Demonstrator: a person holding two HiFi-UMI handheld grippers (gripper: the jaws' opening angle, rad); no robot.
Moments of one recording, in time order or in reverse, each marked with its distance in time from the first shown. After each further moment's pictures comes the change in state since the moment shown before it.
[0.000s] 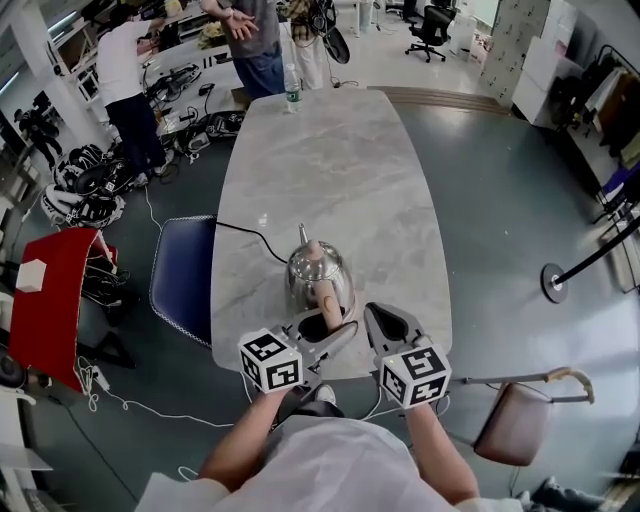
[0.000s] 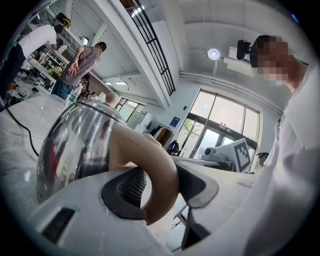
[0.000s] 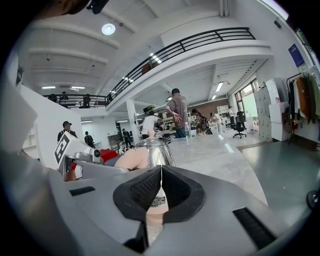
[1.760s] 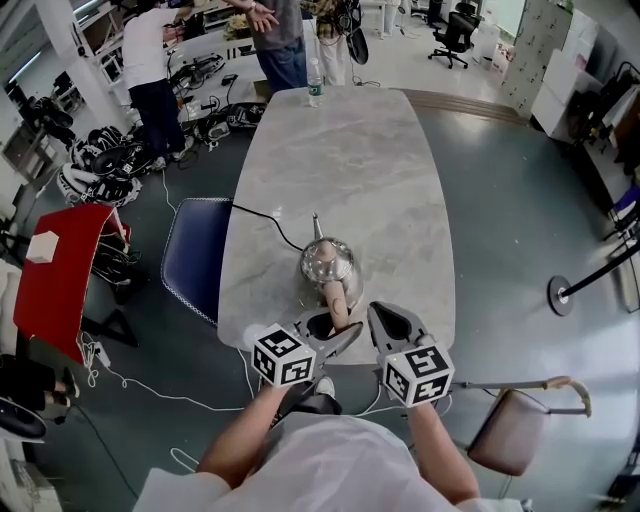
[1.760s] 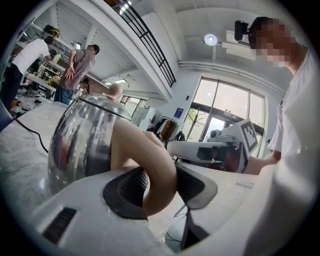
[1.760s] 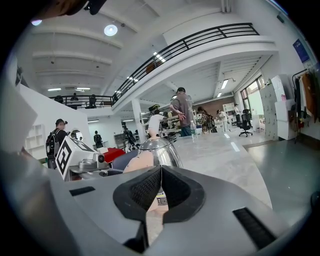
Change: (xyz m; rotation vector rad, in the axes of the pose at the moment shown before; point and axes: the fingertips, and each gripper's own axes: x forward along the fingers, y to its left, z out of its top) left arm -0.008 -0.014 -0.041 0.086 0.087 0.089; right arm -0.023 0.020 -0.013 -0.007 0.014 0.067
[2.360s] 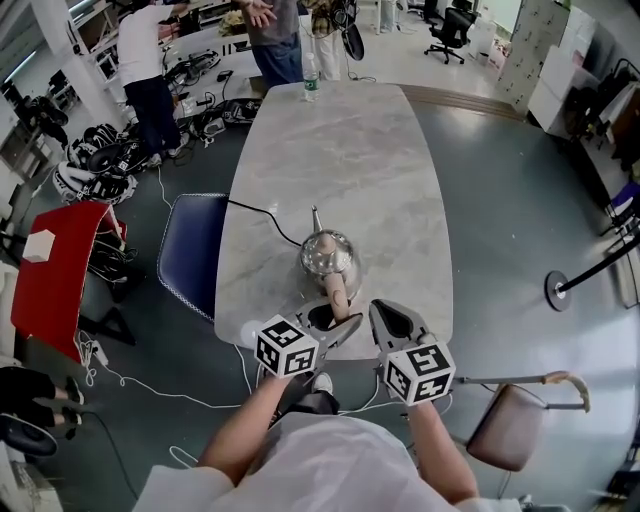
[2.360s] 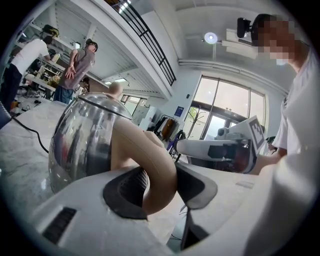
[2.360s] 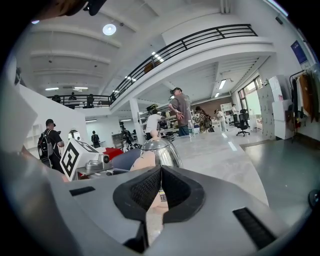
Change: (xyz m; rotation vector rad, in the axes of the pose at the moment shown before) left arm 0.007 0.012 -0.005 0.004 0.013 0.009; right arm -0.005 -0.001 -0.003 0.005 0.005 -0.024
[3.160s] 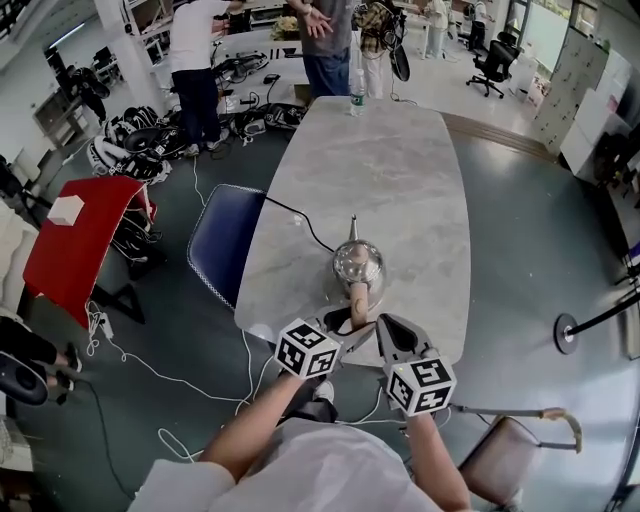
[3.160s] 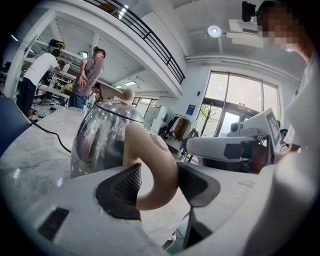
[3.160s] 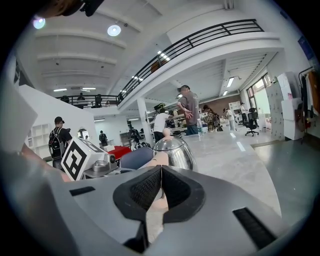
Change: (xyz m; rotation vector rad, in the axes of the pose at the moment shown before) left arm -0.009 0.006 -0.016 -0.001 0.006 0.164; right arm -0.003 0.026 -0.013 -0.022 0.007 0.087
